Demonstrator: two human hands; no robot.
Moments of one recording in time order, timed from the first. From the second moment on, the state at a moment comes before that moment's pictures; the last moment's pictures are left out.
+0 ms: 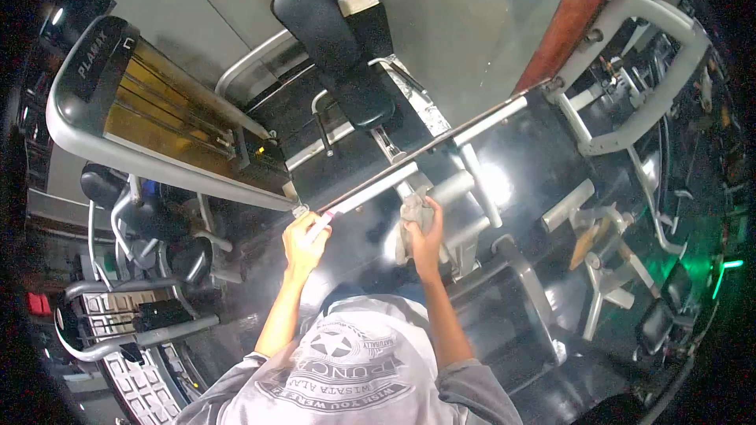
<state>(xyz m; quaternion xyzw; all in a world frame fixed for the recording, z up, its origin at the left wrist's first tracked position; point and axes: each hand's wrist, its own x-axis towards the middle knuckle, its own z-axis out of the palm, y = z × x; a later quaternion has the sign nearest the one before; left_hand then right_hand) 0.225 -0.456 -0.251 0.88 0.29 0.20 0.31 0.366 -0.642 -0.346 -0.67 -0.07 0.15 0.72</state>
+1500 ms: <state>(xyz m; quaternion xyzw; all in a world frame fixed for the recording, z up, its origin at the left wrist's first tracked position) 0.115 -0.426 -0.270 0.66 0.34 0.26 0.63 0.324 -0.509 -0.352 -0.73 -0.03 0.01 0.68</state>
